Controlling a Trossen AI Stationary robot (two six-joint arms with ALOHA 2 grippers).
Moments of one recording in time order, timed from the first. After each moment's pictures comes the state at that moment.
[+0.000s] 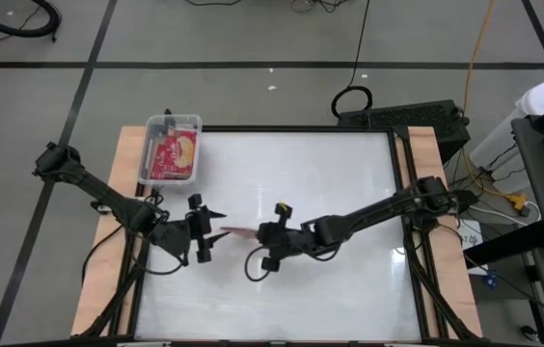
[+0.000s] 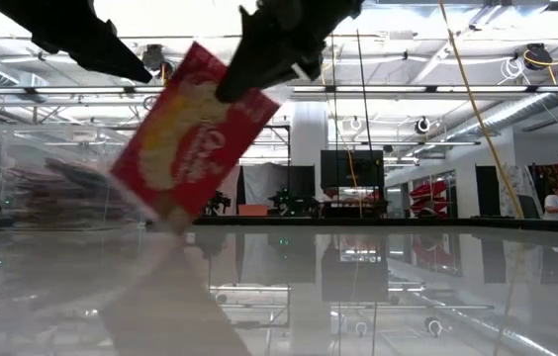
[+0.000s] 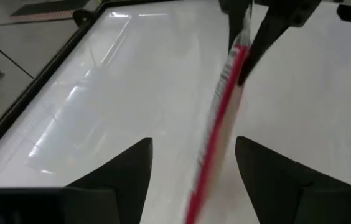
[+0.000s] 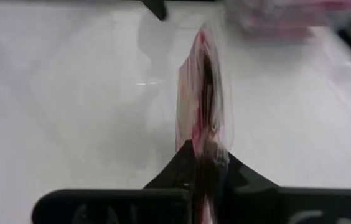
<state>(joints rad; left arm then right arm) -0.53 1.09 0.66 -0.27 -0.69 -0.30 0.28 1.89 1.40 -0.25 0.45 0.27</state>
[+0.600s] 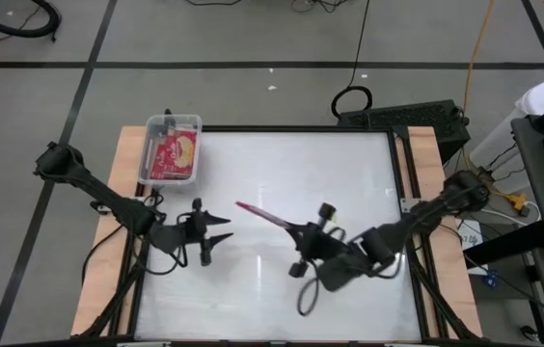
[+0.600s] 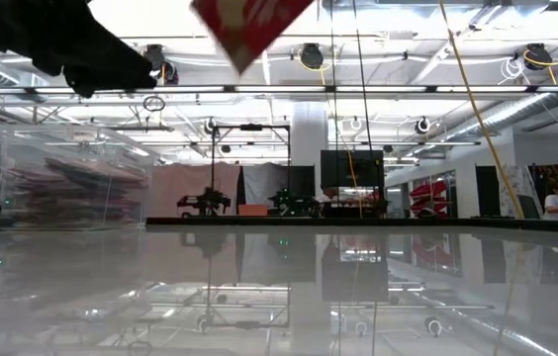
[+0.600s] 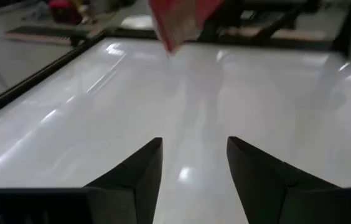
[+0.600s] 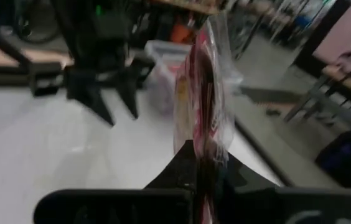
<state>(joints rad) -0.56 1.09 0.44 0.22 -0.74 -0.30 0.51 1.62 1.40 -0.40 0.99 0.25</state>
